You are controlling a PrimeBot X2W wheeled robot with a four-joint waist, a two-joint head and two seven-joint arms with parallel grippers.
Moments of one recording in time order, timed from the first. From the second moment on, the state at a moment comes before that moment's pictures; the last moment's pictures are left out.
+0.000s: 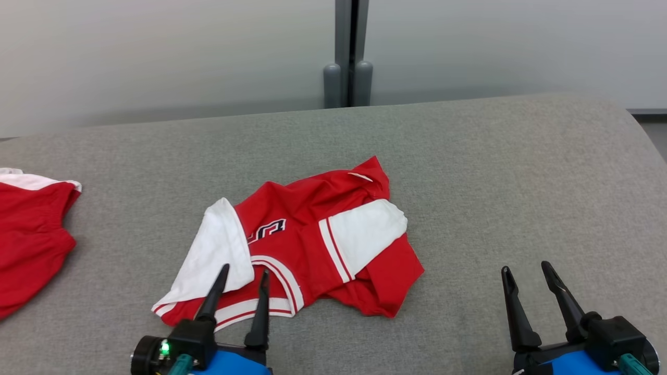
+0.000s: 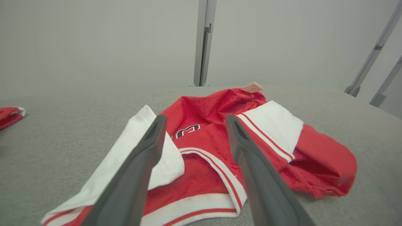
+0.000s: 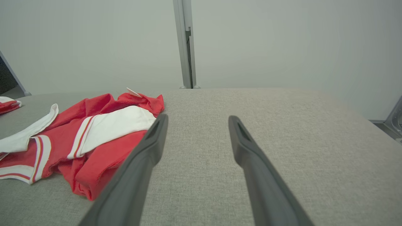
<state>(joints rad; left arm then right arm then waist) -0.01 0.05 -0.22 0.26 -0.14 -0.08 -0.26 0.07 -0.05 0.00 0.08 0.11 0.13 -0.22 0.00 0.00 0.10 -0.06</state>
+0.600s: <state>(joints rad) -0.10 0.05 -0.33 0.57 -0.13 -0.10 -0.26 0.03 -0.05 0.00 0.10 0.11 0.13 -0.23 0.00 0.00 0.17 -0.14</state>
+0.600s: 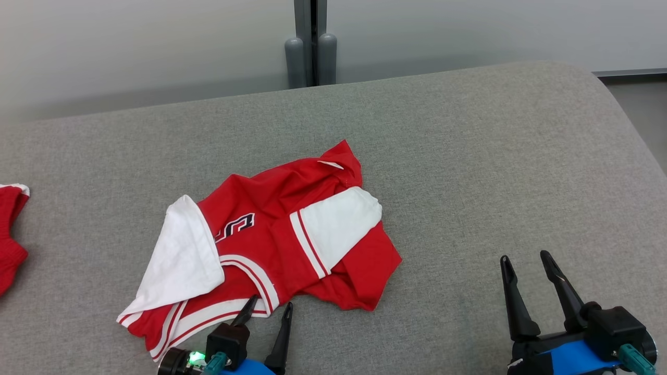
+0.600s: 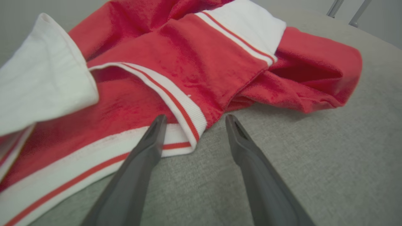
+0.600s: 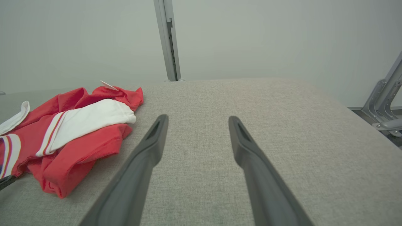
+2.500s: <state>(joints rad) 0.10 0.24 -0.03 0.29 -0.26 -0.04 -0.26 0.09 -0.05 -0.05 0.20 0.13 0.13 -0.25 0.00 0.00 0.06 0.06</state>
